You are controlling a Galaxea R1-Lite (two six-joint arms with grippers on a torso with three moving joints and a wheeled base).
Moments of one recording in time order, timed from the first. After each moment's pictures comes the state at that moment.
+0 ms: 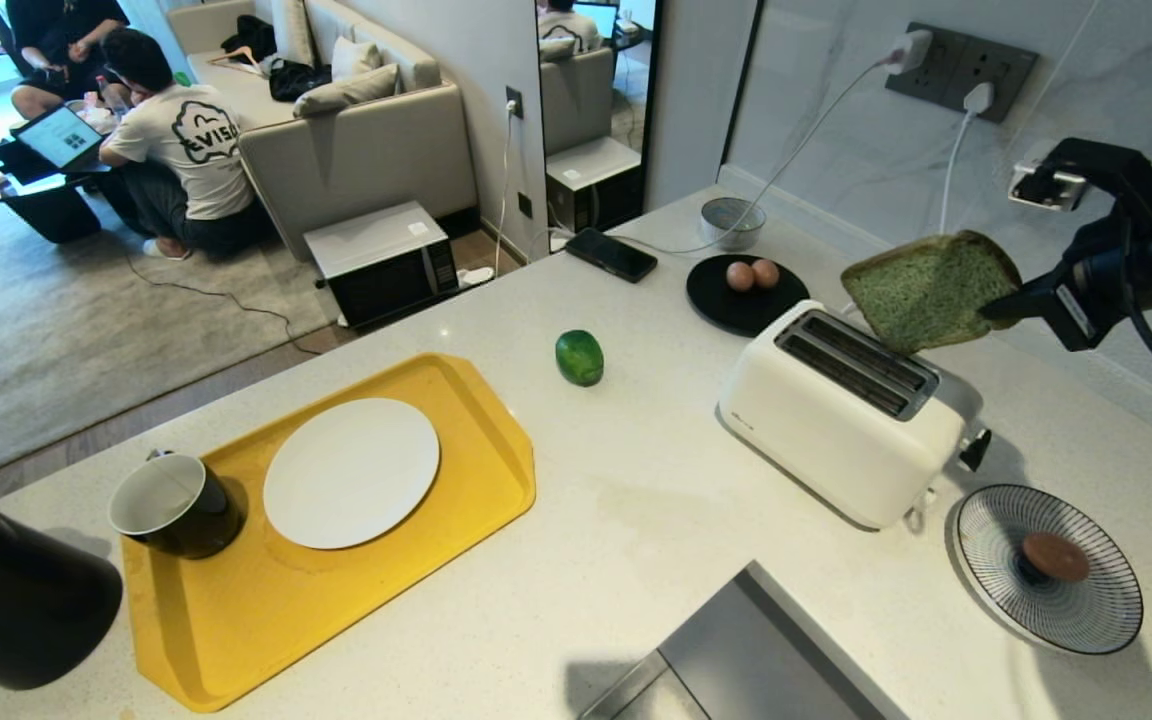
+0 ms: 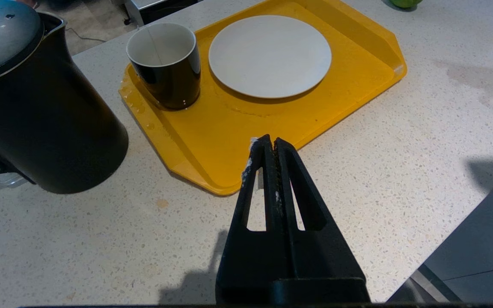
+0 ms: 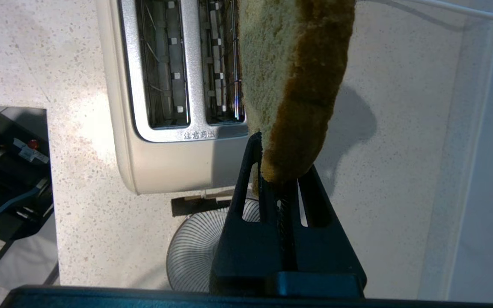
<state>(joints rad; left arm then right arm) 0.00 0.00 0.00 -0.01 0.00 0.01 -0.05 1.77 -1.80 0.71 0.19 -0.67</state>
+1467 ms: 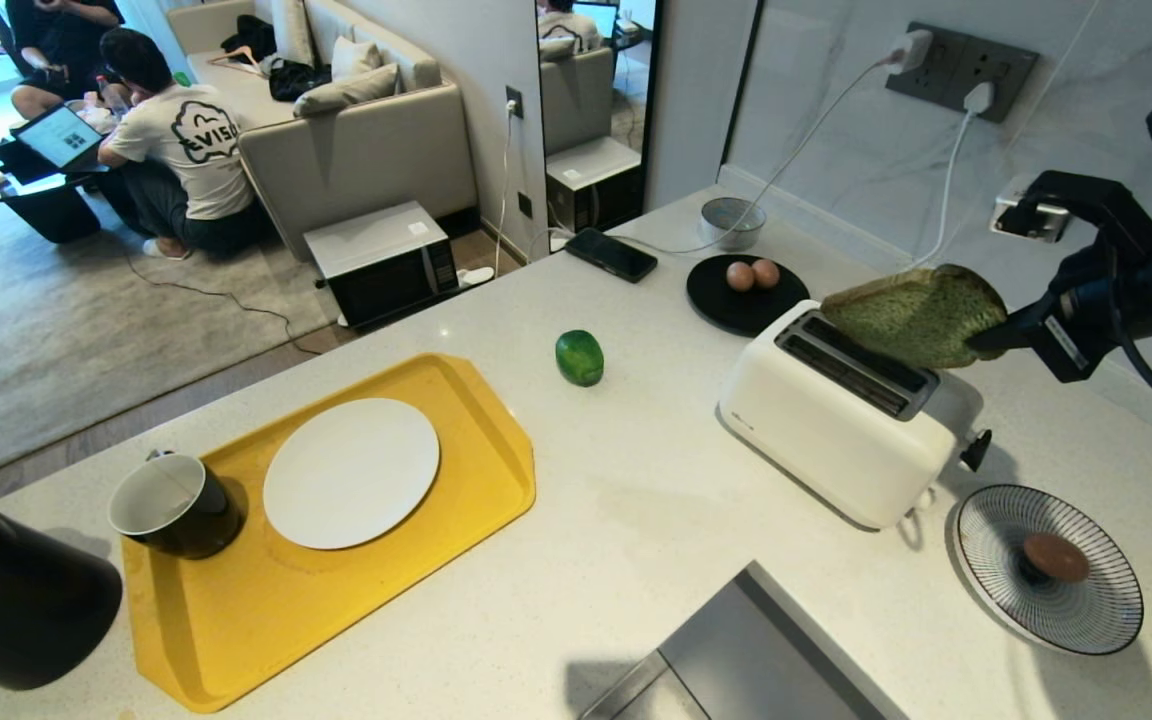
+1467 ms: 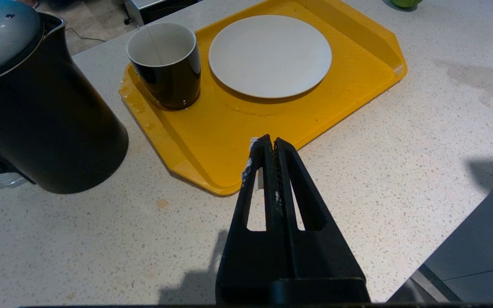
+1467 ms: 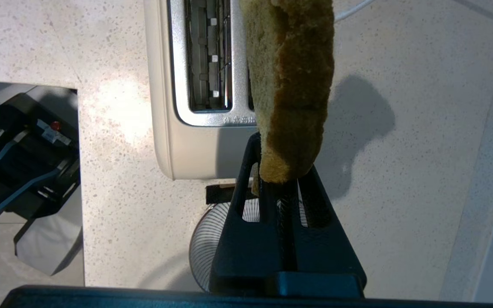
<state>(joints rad) 0.00 0.00 0.00 -0.01 0.00 0.01 -0.03 1.73 -1.71 0.71 0.20 -0.67</state>
